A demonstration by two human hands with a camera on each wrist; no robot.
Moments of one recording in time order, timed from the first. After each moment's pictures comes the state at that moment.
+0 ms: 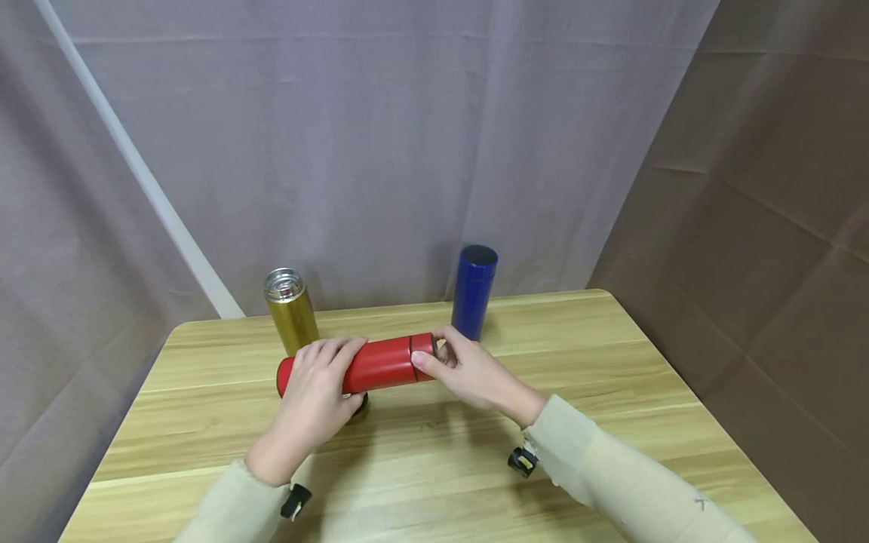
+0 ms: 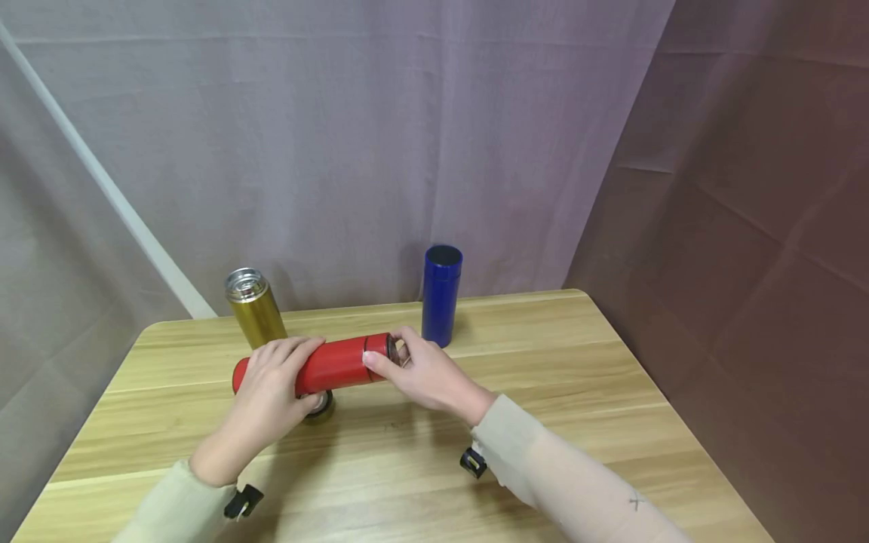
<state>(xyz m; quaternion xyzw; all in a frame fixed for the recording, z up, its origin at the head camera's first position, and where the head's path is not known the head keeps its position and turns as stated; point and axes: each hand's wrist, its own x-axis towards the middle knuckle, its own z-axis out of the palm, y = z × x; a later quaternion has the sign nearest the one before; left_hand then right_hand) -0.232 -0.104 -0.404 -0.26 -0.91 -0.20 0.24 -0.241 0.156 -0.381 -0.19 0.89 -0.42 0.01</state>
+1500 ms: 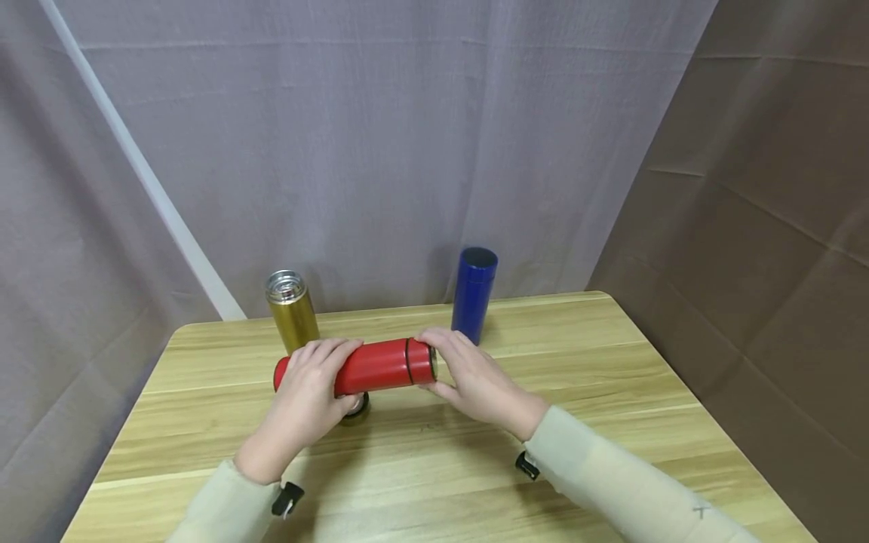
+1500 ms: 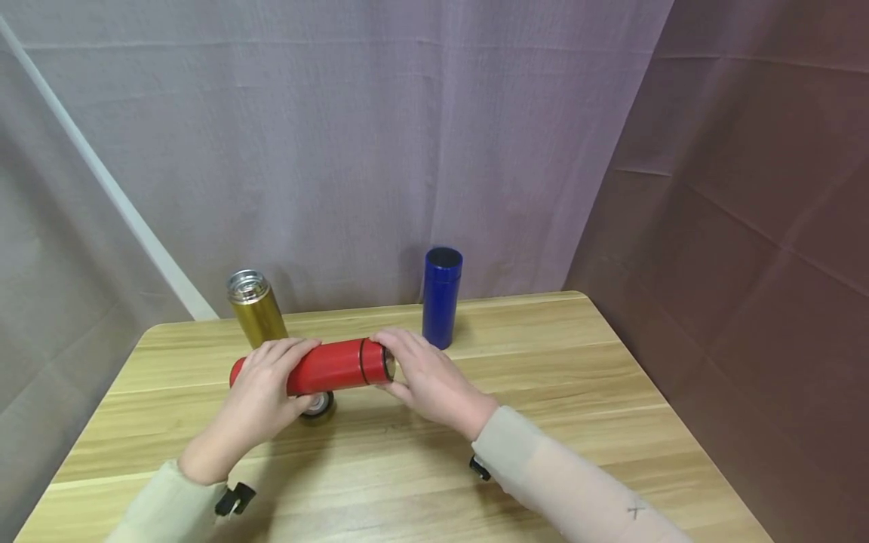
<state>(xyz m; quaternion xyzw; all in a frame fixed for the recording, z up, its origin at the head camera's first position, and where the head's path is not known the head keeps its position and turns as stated) -0.231 -0.115 -0.400 -0.28 -0.91 -0.21 0.23 -0.242 0.161 -0.395 -0.38 0.87 -0.22 -0.20</state>
